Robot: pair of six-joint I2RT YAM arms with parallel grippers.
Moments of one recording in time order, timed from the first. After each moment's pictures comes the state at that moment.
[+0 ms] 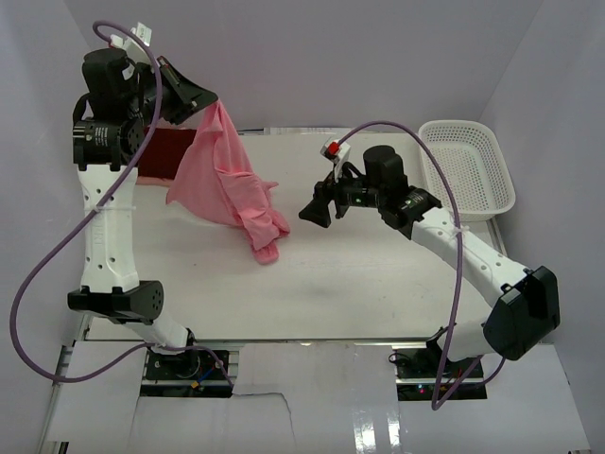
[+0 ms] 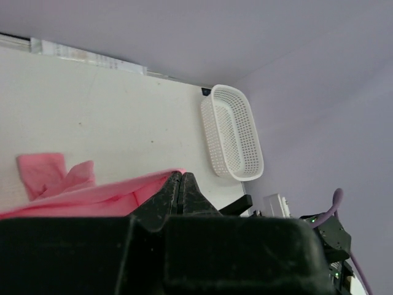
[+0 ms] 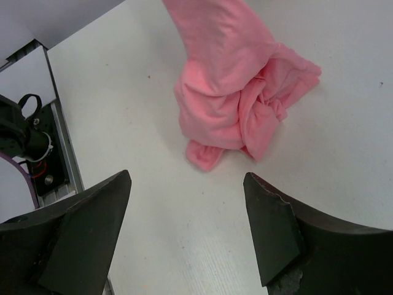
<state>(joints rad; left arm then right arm) -0.04 1.57 2.20 -0.88 0.45 -0.63 0.61 1.40 1.22 -0.19 -0.59 0.04</state>
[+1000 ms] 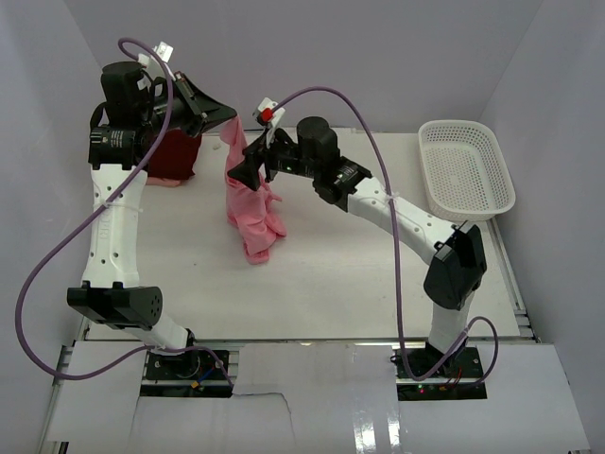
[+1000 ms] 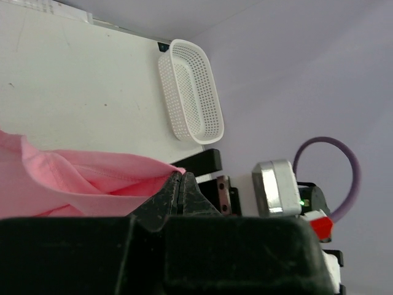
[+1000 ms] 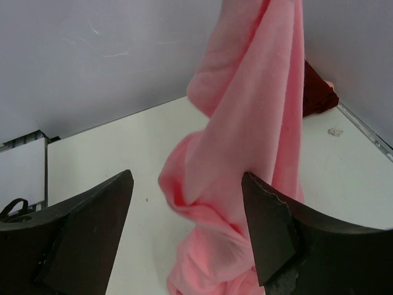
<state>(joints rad) -0.05 1.56 2.02 -0.73 0.67 -0.74 0.83 1.82 1.73 0.04 -0.43 0.07</state>
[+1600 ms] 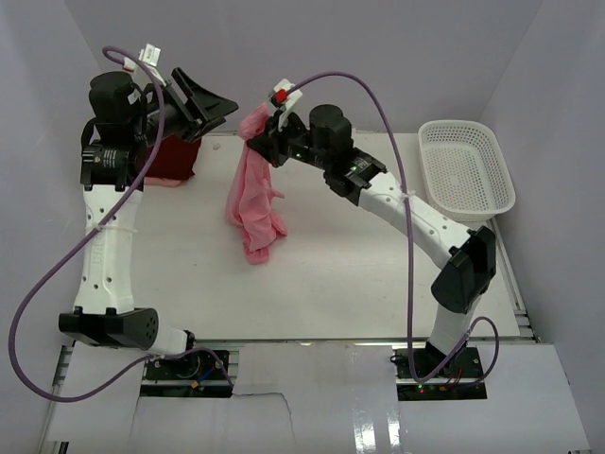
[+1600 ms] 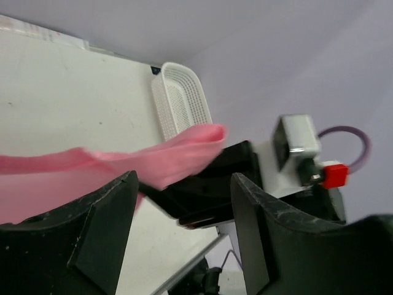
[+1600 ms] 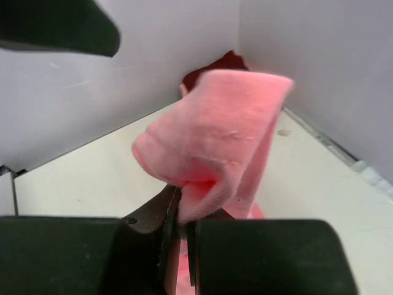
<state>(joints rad) -0.06 1.45 1.92 -0.64 0.67 -0.79 0.82 1.82 1.81 -0.01 -0.29 0.08</state>
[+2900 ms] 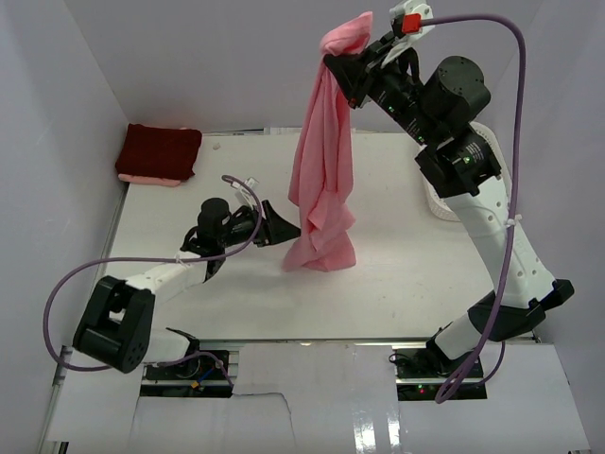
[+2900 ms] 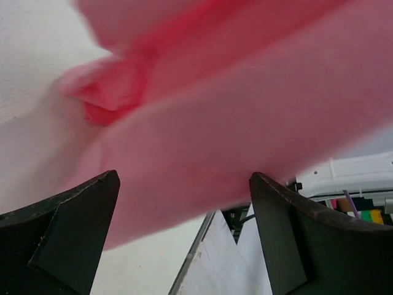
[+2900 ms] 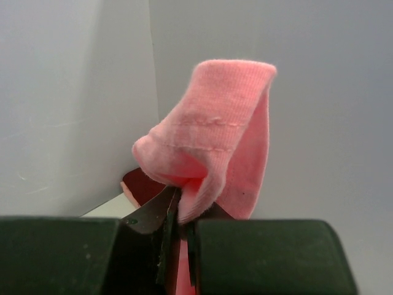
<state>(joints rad) -0.39 1.35 0.61 0.52 0.72 -0.81 0.66 1.53 2.10 -0.24 -0.17 0.04</state>
